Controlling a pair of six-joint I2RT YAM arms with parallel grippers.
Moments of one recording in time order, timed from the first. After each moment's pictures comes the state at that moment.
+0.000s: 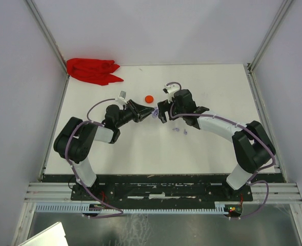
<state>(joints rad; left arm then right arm) -0.38 1.77 0.63 1.10 0.54 -1.31 0.60 1.67 1.07 -0.02 -0.07 0.12</state>
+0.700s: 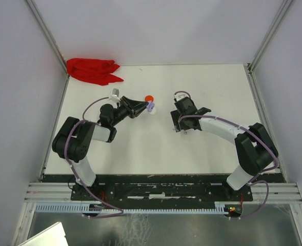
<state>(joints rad) -0.30 1.77 0.62 1.20 0.53 -1.39 0.60 1.63 1.06 -0.41 0.24 0.22</state>
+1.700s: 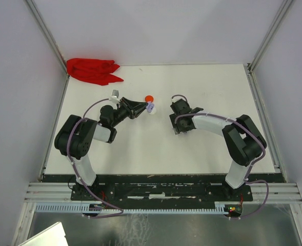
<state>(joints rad) -0.30 1.82 0.61 1.27 0.54 -1.42 0.60 1.77 1.07 -0.43 0.30 0.23</state>
